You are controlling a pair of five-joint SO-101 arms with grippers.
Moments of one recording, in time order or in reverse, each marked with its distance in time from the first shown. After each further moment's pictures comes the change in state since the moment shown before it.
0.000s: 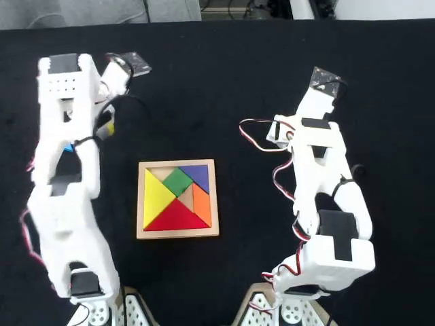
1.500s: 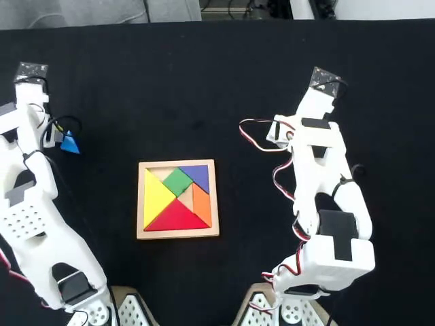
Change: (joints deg) left arm -21.0 5.0 22.6 -43.9 25.4; right arm 0.0 0.0 0.0 0.0 0.0
